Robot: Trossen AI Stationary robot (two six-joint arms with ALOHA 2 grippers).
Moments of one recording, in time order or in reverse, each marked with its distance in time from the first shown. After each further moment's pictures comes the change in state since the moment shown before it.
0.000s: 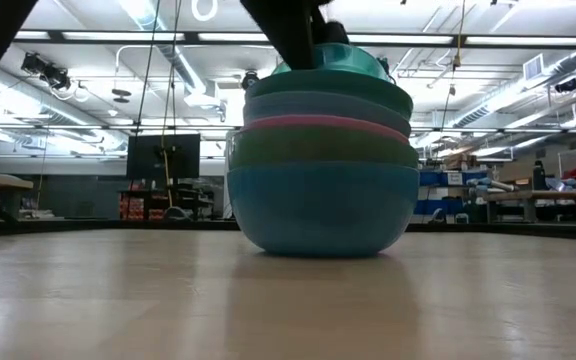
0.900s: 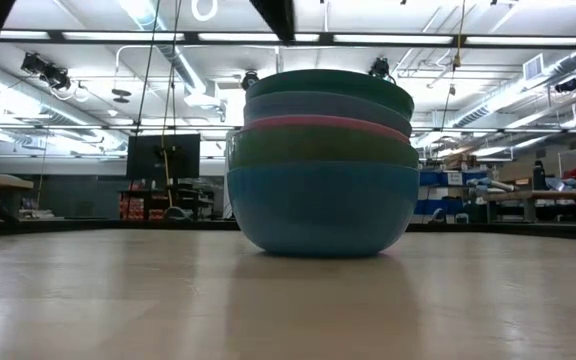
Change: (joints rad) left arm -0.064 -0.105 0.119 -0.219 -0.459 -0.105; right arm -0.081 0.011 -0.001 -0.235 -0.013 0.249
